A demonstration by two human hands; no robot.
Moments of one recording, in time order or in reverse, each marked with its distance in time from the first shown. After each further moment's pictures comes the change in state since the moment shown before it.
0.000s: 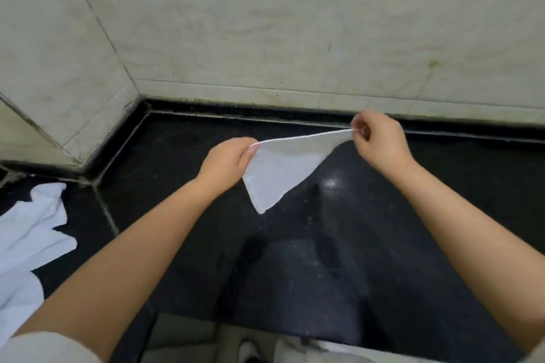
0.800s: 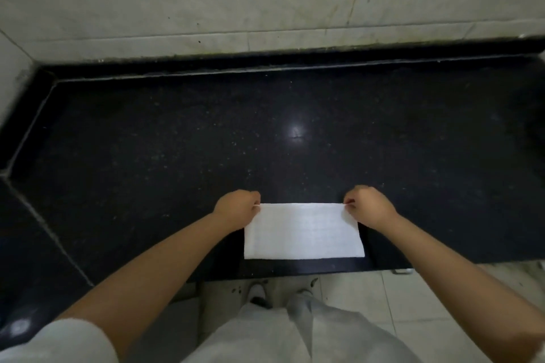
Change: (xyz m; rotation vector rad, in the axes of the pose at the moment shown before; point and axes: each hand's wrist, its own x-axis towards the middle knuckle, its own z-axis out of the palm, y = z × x) left_hand -0.070 0.068 0.163 0.239 -0.815 -0.127; right_hand -0.192 0.149 0.023 -0.162 -0.728 0.381
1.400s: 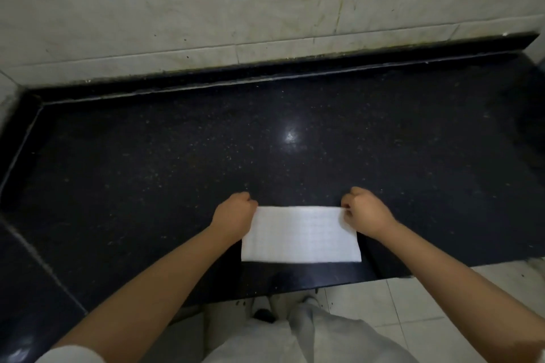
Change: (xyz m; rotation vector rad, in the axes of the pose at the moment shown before) left_hand 0.017 -0.008 0.000 0.252 0.159 0.109; right_hand 0.003 -0.009 -0.005 -0.027 0.052 0.001
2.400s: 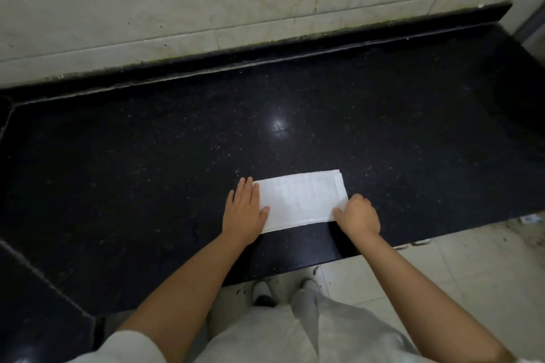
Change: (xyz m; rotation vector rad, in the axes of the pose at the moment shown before) left_hand -0.008 0.032 0.033 -0.103 -0.005 -0.128; right_hand -0.035 -0.028 0.042 0.339 0.079 0.618
